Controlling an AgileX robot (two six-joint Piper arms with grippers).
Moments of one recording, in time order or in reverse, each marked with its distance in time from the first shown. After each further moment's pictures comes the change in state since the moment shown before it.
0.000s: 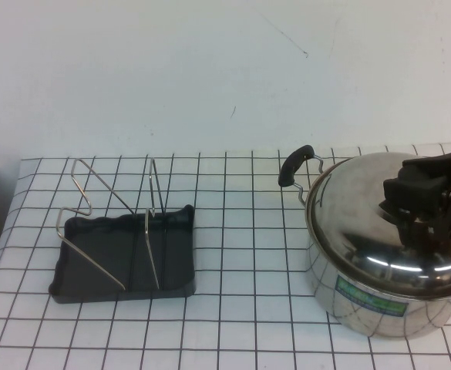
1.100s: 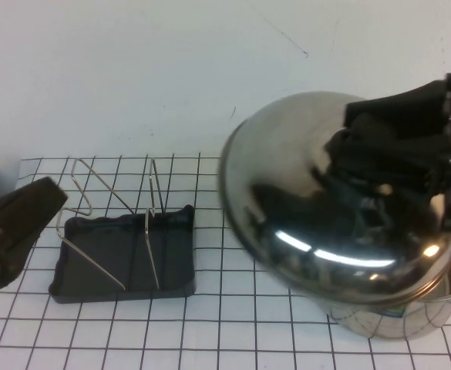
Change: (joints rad) right arm 0.137 -0.177 -0.143 -0.027 0.425 0.138; left arm -0.317 0.010 -0.124 -0.526 0.080 -0.170
